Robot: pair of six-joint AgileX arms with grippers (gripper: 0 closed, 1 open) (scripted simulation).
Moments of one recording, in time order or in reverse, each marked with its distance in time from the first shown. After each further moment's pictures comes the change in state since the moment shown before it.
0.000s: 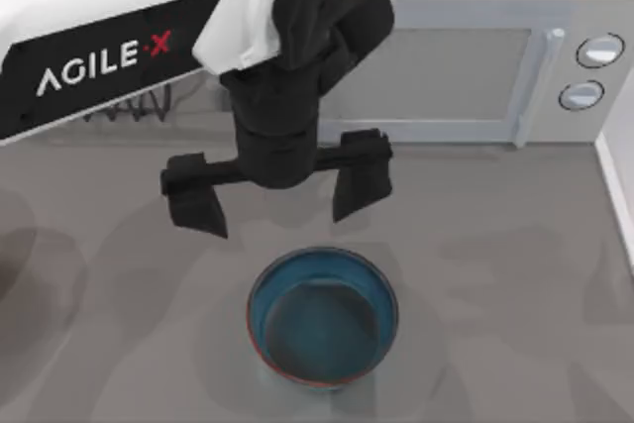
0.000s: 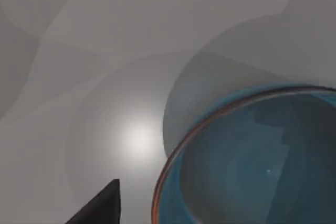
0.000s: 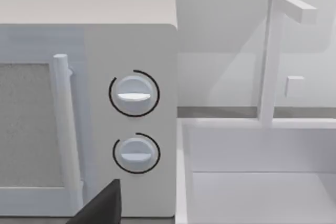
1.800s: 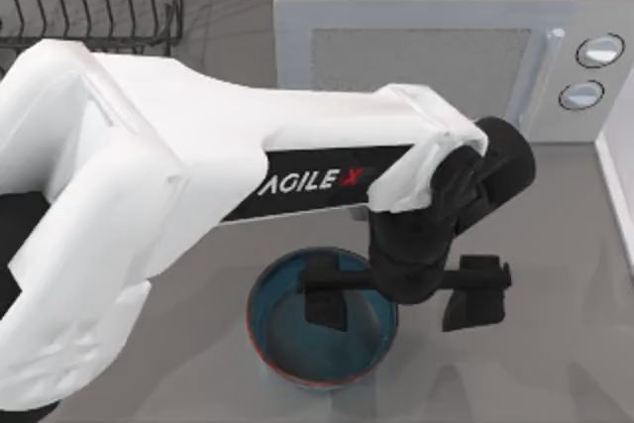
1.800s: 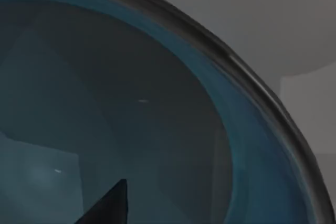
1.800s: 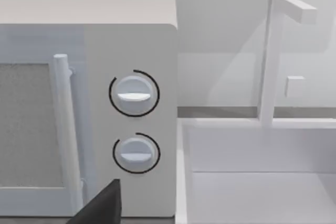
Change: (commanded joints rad) left arm -0.235 0.252 0.002 0.225 0.051 -0.055; right arm 0.000 0.000 0.000 0.000 0.000 0.000
